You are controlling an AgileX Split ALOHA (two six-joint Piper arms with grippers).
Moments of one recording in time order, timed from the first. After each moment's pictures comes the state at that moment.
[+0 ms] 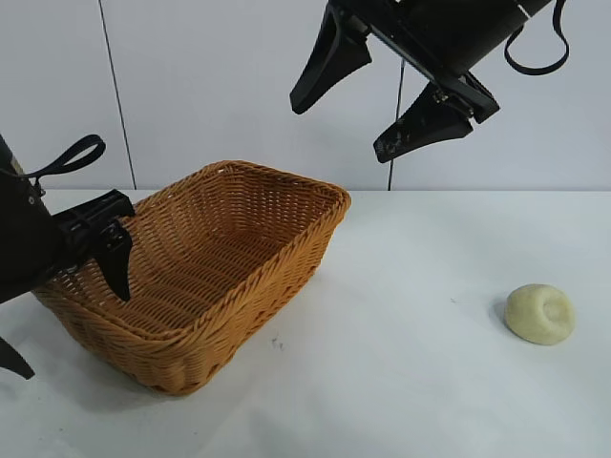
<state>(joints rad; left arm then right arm) -0.37 1.75 -0.87 -0.11 0.46 -1.14 0.31 1.72 -1.29 0.73 0.76 -0.31</state>
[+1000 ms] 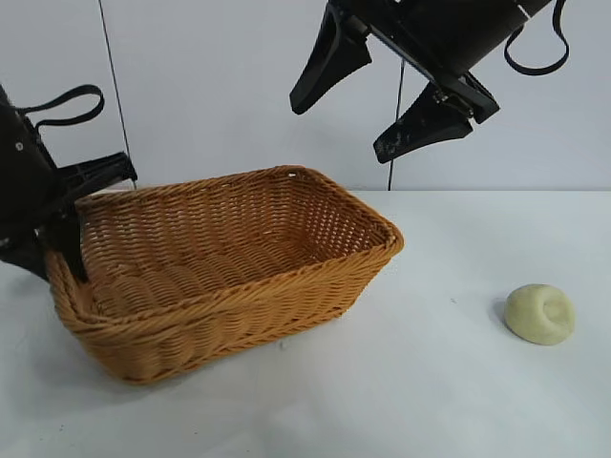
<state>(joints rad) -0.27 1.76 -1.10 -0.20 0.70 -0.59 0.31 1.72 -1.29 0.73 0.77 -0.31</state>
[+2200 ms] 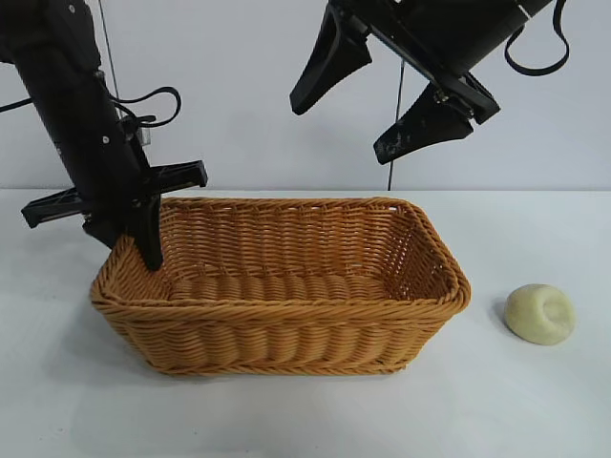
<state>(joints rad) -0.27 2.14 -1.54 -0.31 0.96 -0.16 0.31 1.72 -1.29 0.73 0.77 -0.30</state>
